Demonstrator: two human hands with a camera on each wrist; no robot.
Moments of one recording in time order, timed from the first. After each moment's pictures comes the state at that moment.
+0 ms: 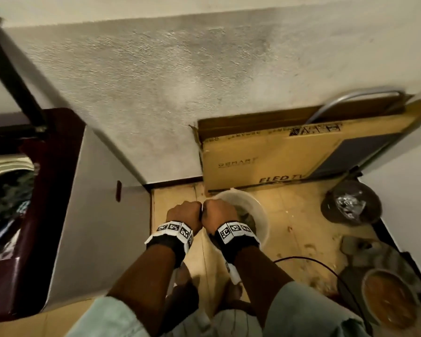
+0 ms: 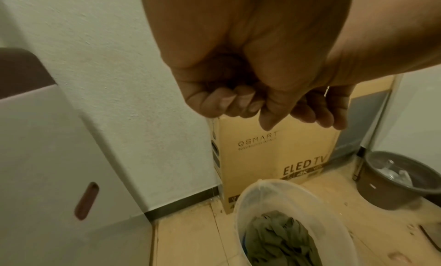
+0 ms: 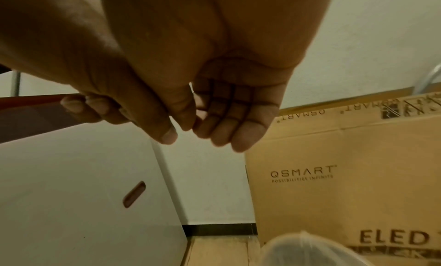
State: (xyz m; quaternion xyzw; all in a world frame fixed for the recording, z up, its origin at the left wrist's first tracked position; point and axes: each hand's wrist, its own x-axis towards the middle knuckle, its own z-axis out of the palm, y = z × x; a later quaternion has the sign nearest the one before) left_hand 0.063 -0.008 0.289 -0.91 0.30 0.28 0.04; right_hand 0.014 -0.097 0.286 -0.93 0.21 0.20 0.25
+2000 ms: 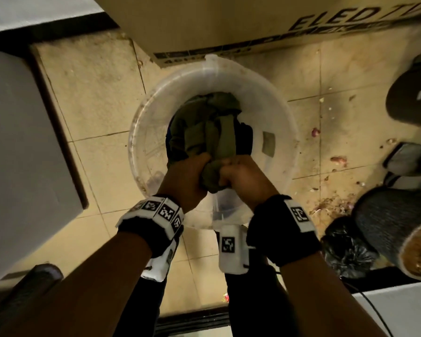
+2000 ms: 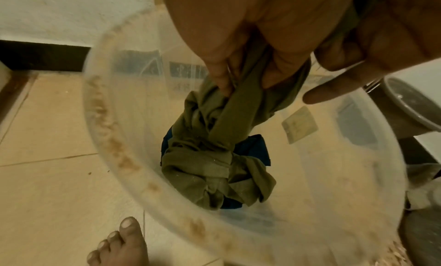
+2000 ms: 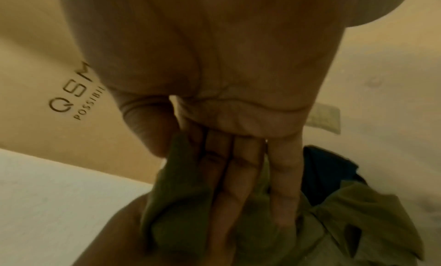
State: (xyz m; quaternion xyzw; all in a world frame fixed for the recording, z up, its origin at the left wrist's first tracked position) left_hand 0.055 -0.138 -0.168 -0.83 0.27 0.43 -0.22; right_hand -0.001 -0.266 -0.143 -0.55 0.44 0.29 0.65
